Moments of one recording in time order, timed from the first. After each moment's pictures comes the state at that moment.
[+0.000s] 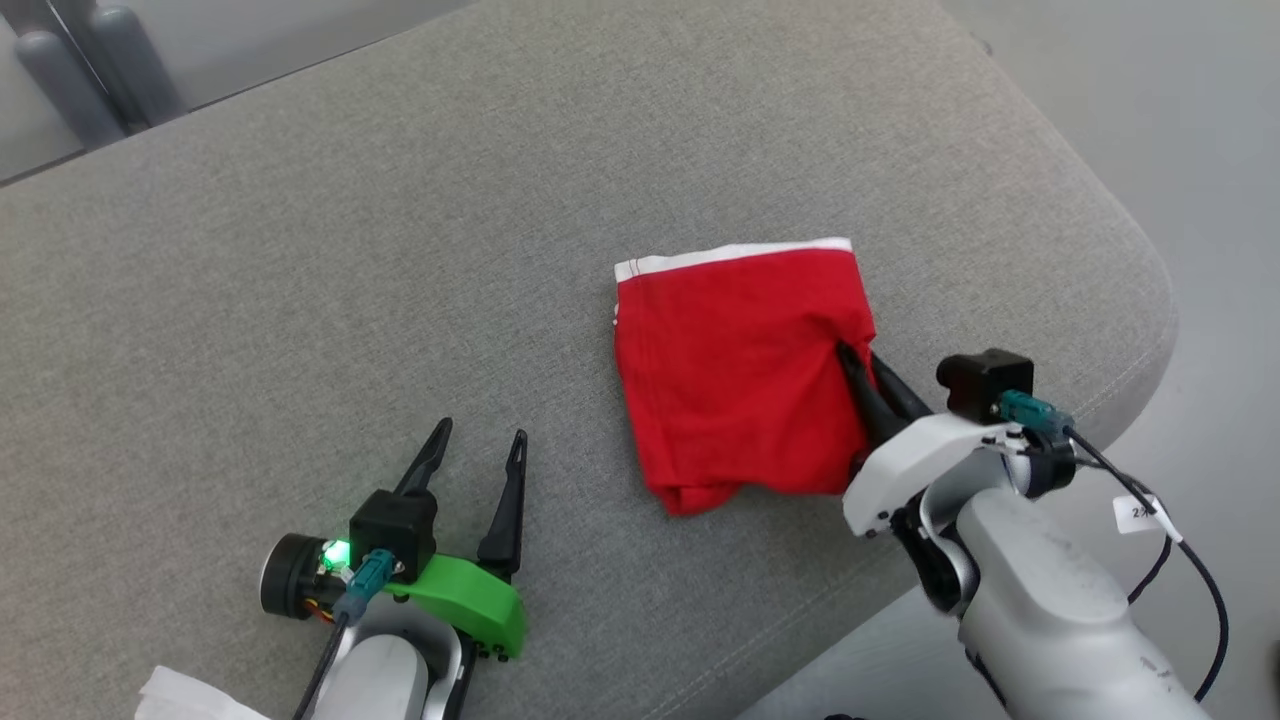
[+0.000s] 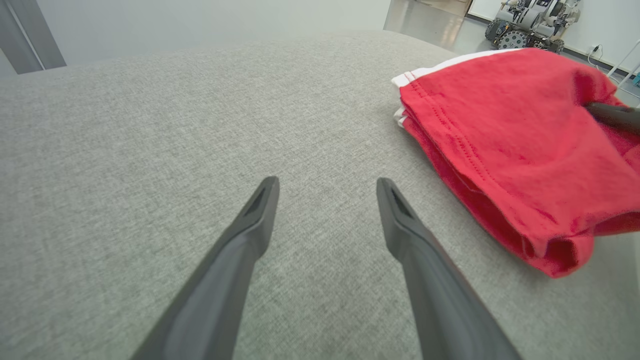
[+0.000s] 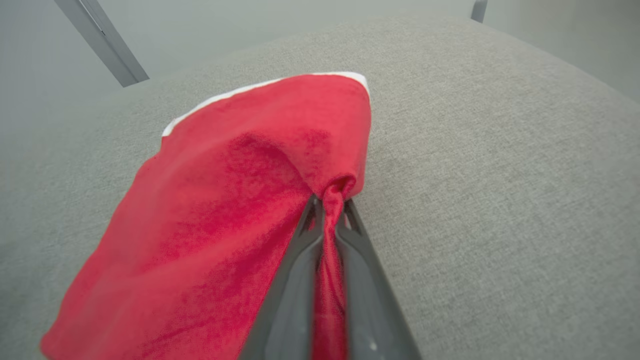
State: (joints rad) left arm -0.24 0.05 -0.29 0.45 -0.17 -0.05 -0.26; right arm -0.51 -0.07 0.34 0.74 0.43 0.13 -0.26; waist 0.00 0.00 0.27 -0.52
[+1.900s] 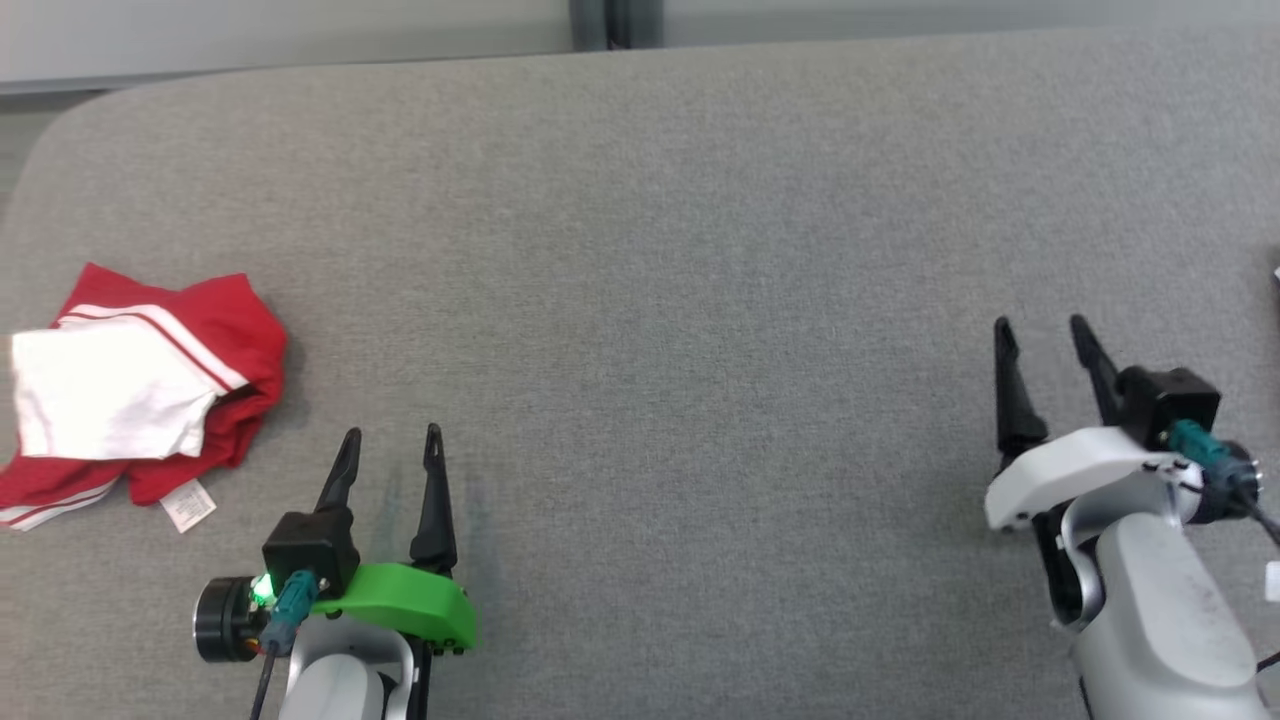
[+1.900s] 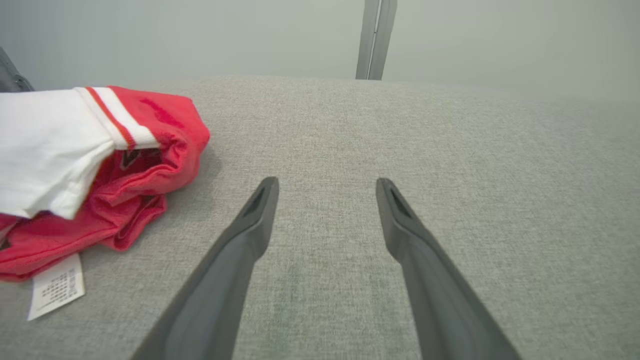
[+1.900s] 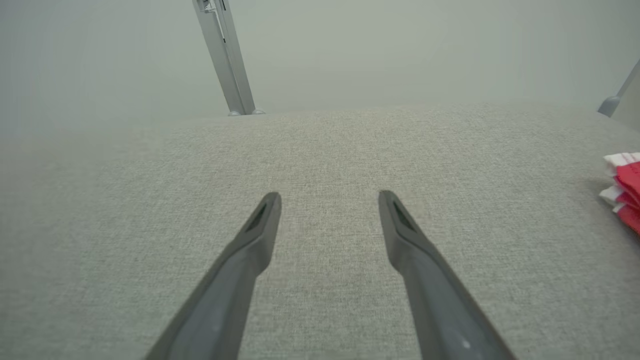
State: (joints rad) left arm -0.18 0.05 -0.18 0.36 -0.22 0.05 -0.26; right arm -0.37 -0.10 -0.07 0.51 0.13 0.13 -0.26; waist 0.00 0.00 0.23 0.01
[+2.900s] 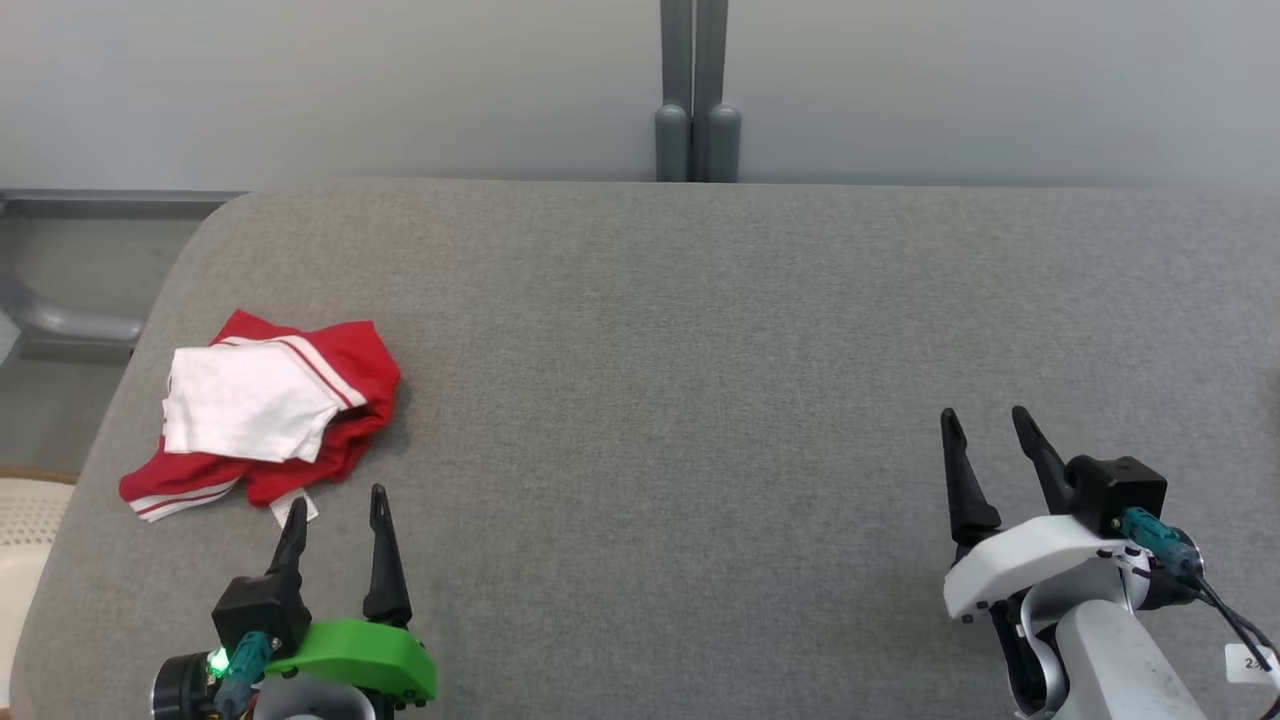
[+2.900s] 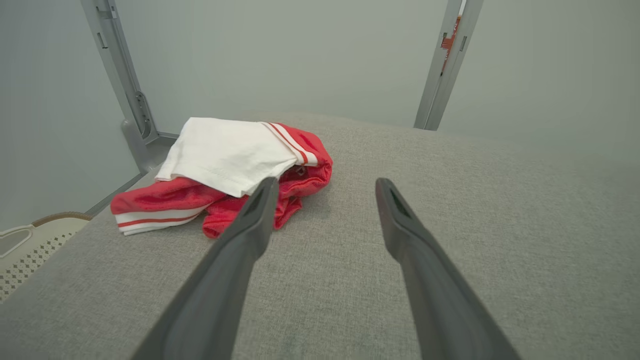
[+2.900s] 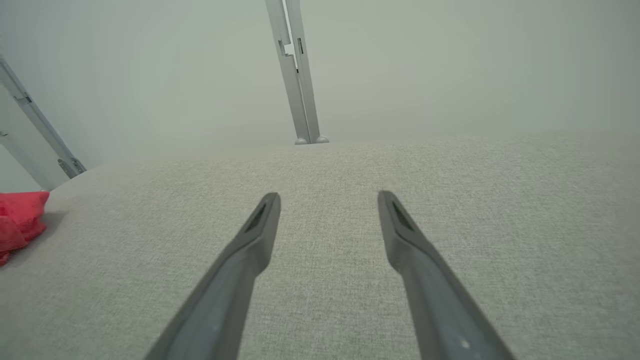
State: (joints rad) left arm -0.07 0.05 -0.08 0.34 -0.23 0.06 -0.26; right arm -0.22 -0.05 0.01 0.45 0.19 0.13 -0.26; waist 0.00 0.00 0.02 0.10
